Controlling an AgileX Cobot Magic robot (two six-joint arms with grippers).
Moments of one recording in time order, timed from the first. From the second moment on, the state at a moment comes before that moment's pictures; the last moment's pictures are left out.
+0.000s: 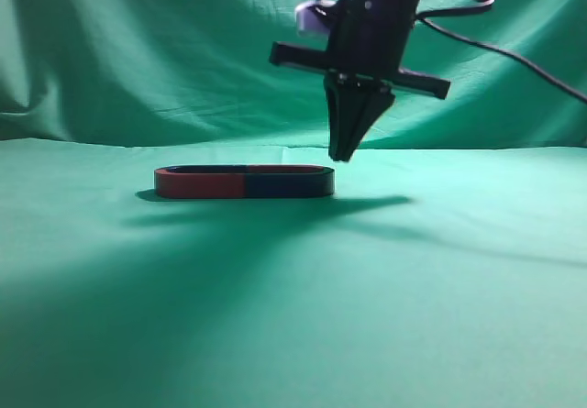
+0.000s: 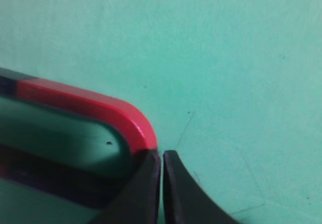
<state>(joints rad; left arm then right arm) 0.00 -0.01 0.02 -0.03 0.35 -0.03 0.46 2.17 -1.75 0.19 0.98 0.04</state>
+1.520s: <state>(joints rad) 0.00 -0.01 0.02 -0.03 0.35 -0.03 0.46 1.02 -1.28 0.11 1.17 0.08</state>
